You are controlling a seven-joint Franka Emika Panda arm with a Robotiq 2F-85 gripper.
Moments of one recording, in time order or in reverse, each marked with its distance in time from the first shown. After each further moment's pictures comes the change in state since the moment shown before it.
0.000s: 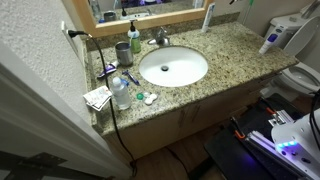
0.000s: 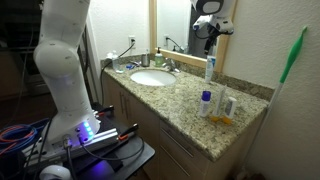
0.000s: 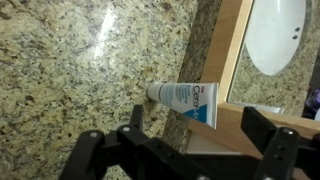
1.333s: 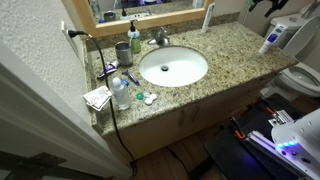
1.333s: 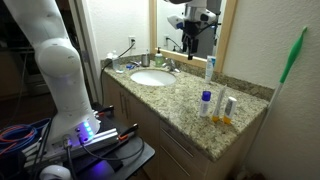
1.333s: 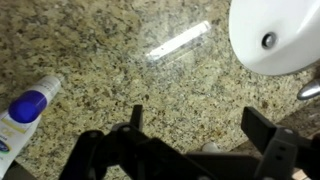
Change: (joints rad) arm 0.053 -0.530 -0.057 -0.613 -0.426 -0.015 -0.584
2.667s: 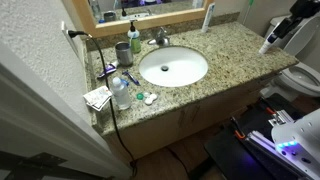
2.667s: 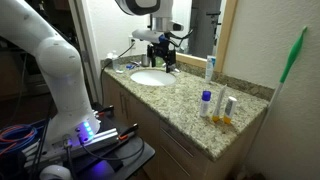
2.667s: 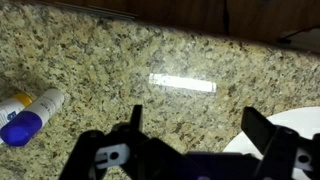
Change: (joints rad) arm 0.024 -0.462 -0.039 -0.525 -0.346 0.079 -0.459
